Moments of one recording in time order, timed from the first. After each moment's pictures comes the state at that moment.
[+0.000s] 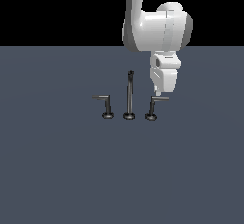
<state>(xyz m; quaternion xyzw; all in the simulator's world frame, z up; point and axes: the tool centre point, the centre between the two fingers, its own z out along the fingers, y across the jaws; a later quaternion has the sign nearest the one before) 0.068 -0.147 0.109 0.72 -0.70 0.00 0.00</state>
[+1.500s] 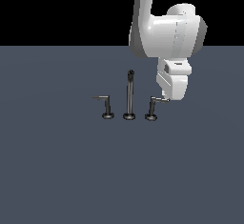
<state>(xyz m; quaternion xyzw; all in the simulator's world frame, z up) 0.037 -0.170 0.098 0.70 -0.71 0.01 -0.01</state>
